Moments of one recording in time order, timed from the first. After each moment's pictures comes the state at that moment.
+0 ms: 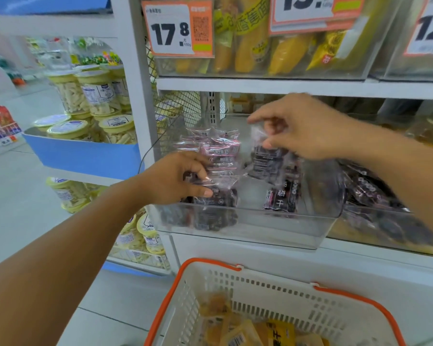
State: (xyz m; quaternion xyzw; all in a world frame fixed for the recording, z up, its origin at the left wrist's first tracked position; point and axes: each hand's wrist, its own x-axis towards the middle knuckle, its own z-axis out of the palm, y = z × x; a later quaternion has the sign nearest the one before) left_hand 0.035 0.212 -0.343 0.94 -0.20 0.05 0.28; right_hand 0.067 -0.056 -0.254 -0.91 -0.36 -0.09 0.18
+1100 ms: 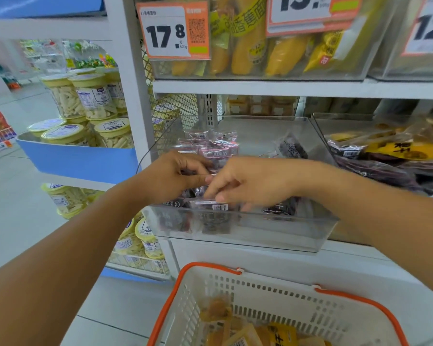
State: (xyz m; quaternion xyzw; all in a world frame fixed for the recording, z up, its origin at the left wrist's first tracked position) left_hand 0.036 0.208 -0.338 0.90 -0.20 0.03 0.39; right_hand 0.042 -0.003 -0.296 -0.87 -0.41 0.20 0.21
